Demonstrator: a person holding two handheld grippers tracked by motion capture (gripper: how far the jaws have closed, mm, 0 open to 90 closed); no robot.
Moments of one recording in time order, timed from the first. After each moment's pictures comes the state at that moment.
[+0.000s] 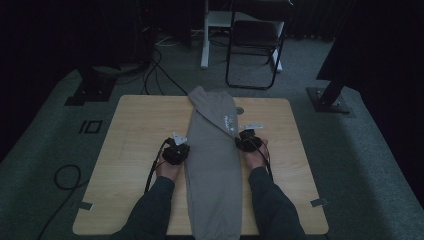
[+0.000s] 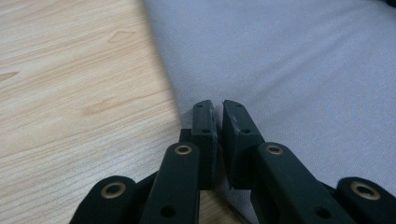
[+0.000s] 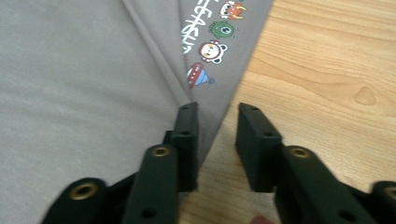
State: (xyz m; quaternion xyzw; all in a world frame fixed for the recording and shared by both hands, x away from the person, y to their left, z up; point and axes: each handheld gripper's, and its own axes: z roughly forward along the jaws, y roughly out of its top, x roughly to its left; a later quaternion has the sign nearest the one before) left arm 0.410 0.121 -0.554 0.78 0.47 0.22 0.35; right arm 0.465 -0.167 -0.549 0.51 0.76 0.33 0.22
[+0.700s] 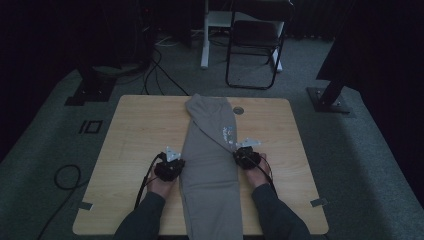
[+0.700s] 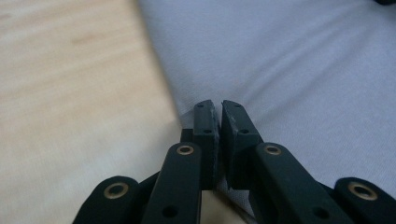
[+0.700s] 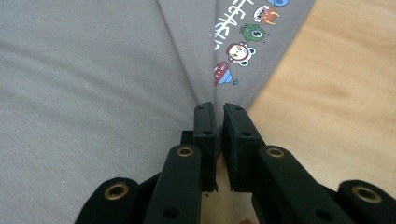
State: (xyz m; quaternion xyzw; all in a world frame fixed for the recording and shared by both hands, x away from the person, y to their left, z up) left arm 0.344 0.139 -0.552 0.80 0.45 0.19 0.36; right arm 0.400 -0.158 -0.549 0.45 0.81 0.33 0.21
